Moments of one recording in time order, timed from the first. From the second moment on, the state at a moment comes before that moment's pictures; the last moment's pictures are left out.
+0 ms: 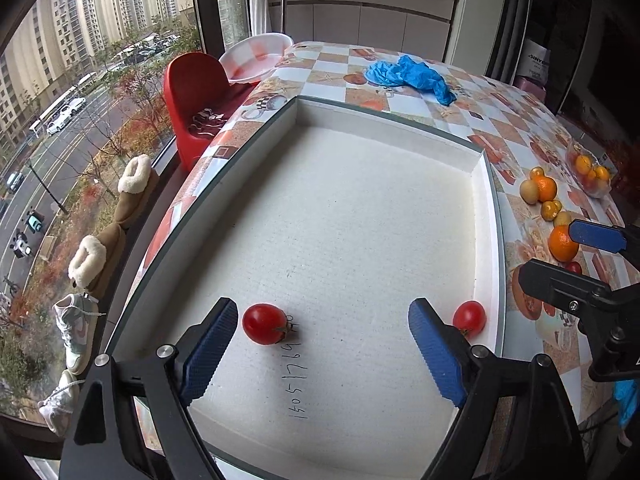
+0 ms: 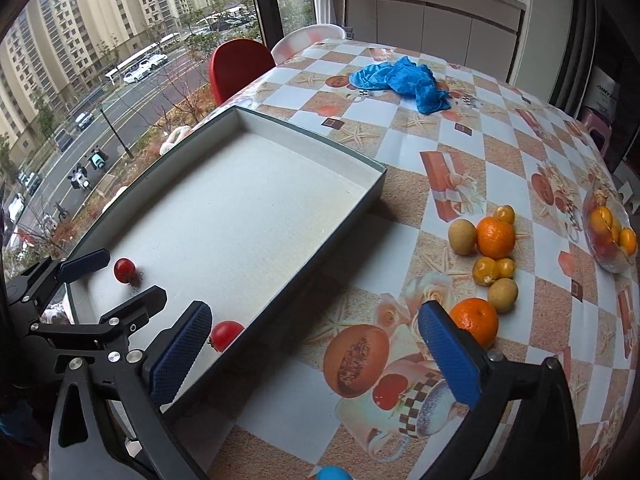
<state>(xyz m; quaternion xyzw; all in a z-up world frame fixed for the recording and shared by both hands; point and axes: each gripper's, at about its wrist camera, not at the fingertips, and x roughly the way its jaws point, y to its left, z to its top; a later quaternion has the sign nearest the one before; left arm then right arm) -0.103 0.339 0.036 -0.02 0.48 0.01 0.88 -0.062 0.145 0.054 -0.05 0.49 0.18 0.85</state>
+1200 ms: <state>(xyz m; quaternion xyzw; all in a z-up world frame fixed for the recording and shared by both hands) -0.086 0.161 0.040 0.06 0.50 -0.16 0.85 -0.095 -0.057 0.004 0.01 0.51 0.00 0.86</state>
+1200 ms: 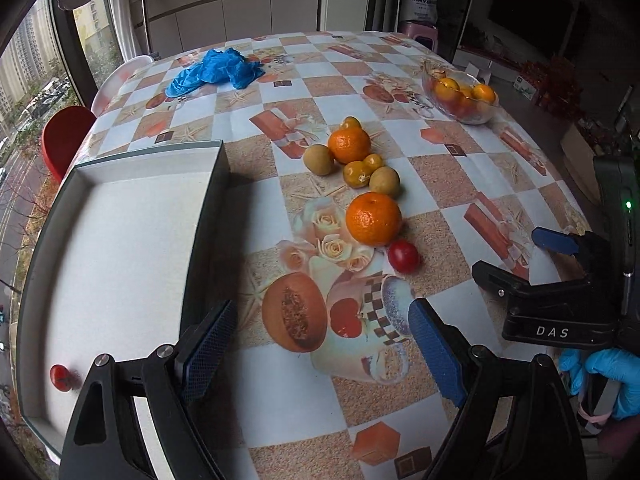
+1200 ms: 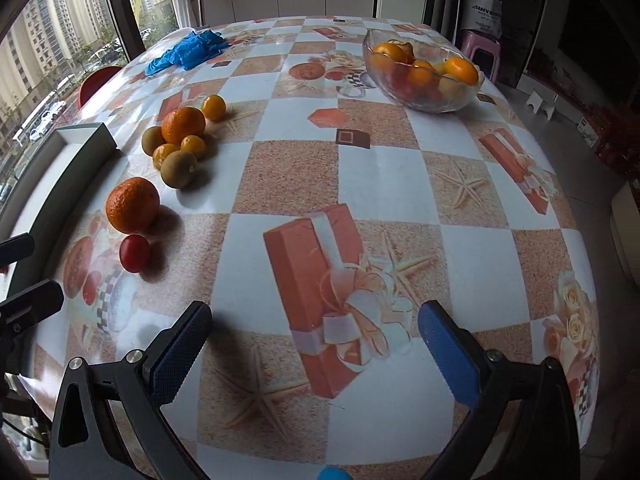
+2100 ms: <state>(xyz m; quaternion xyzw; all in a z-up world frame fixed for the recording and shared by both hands) -0.024 0.108 0.014 0.06 0.53 -0.16 0.83 -0.114 -0.058 0.000 -0.01 0.45 0.01 0.89</state>
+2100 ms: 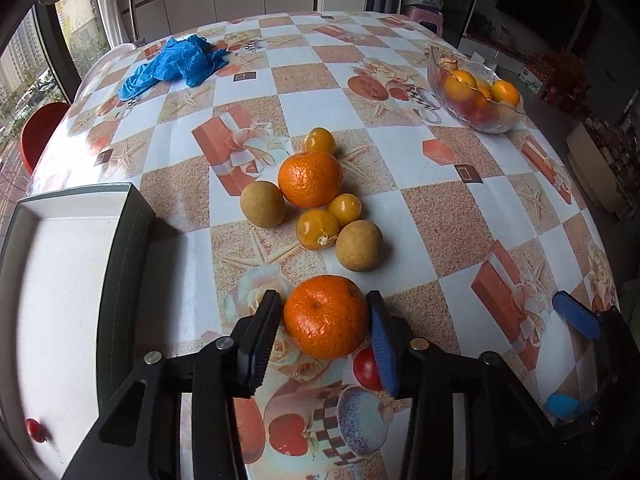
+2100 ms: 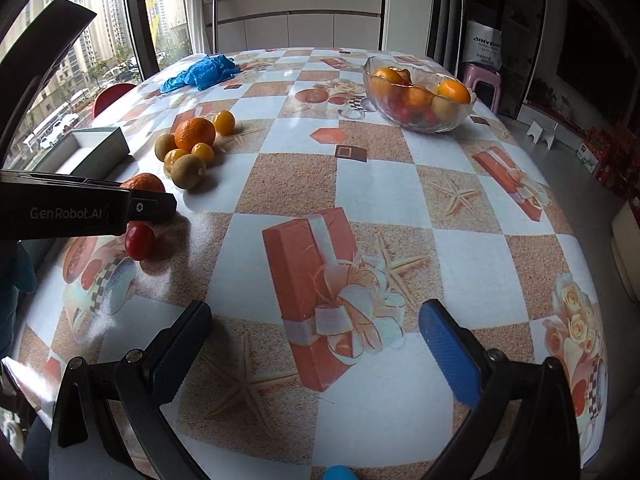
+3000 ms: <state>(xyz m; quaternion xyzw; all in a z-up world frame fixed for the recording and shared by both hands) -0.079 0.215 0.067 0.01 0.46 -0.08 0.89 -0.068 0.041 0.012 -0.04 0.49 0.10 0.86</state>
